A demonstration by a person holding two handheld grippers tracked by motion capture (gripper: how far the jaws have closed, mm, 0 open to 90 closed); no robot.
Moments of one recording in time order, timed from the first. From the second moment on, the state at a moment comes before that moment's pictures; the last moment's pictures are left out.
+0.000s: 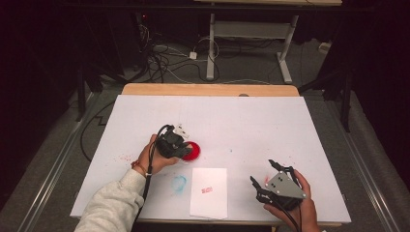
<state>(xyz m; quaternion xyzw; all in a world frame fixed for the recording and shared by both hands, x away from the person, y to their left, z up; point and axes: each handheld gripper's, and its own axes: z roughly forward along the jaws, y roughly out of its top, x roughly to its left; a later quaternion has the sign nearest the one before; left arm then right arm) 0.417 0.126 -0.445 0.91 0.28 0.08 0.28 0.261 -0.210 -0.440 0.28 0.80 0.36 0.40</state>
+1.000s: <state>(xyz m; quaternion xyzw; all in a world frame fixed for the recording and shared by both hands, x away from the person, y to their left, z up) 0.418 0.132 -0.440 0.89 0.31 0.11 0.32 0.262 -0.209 -0.441 0.28 0.80 0.36 0.39</state>
